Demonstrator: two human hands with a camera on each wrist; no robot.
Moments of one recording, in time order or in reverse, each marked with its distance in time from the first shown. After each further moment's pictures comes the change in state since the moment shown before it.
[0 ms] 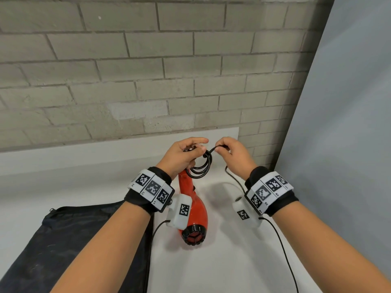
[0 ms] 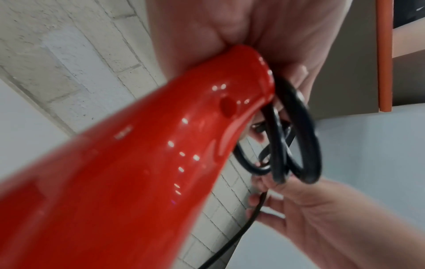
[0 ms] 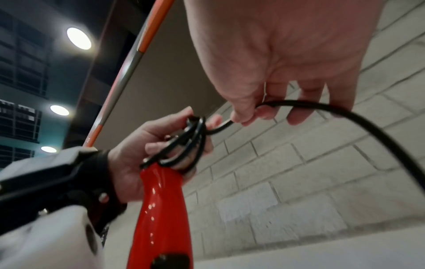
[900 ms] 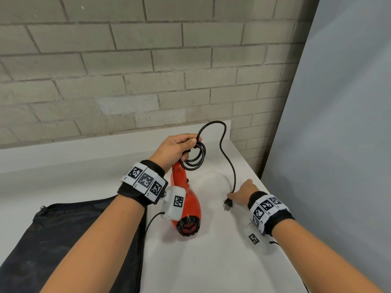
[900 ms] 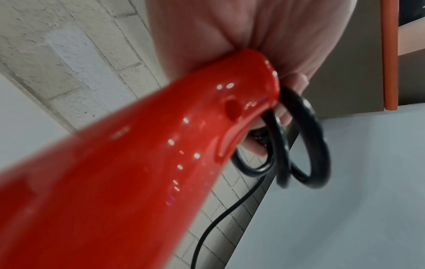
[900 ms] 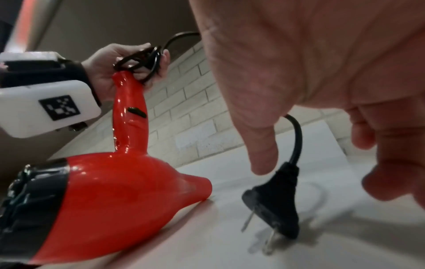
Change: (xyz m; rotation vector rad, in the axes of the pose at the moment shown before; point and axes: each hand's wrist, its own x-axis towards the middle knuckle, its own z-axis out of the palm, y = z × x) left_hand 0.003 0.002 0.007 0.117 -0.016 -0.057; right_hand -0.071 0.088 0.011 -0.372 -0.302 0.921
